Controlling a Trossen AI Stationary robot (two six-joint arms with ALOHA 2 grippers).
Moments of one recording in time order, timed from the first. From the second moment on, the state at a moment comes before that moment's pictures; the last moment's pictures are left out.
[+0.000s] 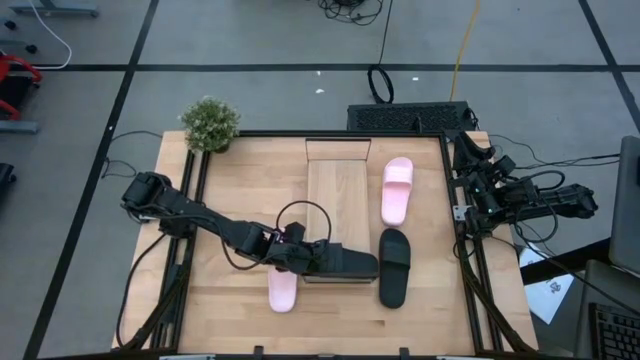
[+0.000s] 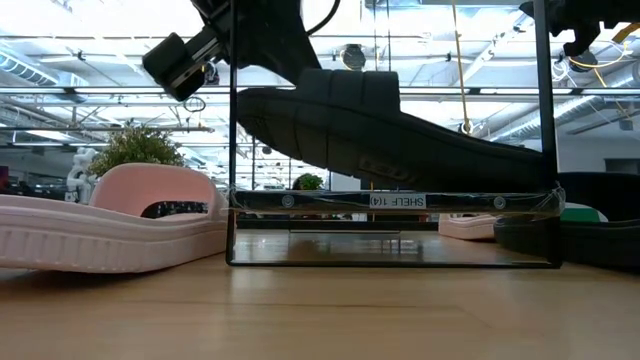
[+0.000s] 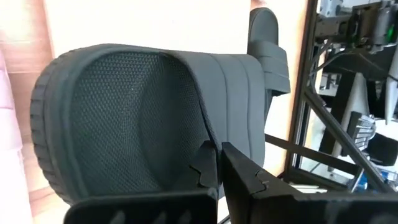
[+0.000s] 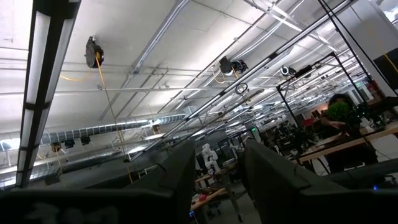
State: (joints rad) left arm -0.36 1.71 1.22 -0.31 -0.28 -1.87; right arm 0.11 0.36 0.19 1.13 0.86 -0.33
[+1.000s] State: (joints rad) left arm -0.34 1.71 1.22 -0.31 -0.20 -1.81; right arm 0.11 0.36 0.19 1.13 0.86 -0.33
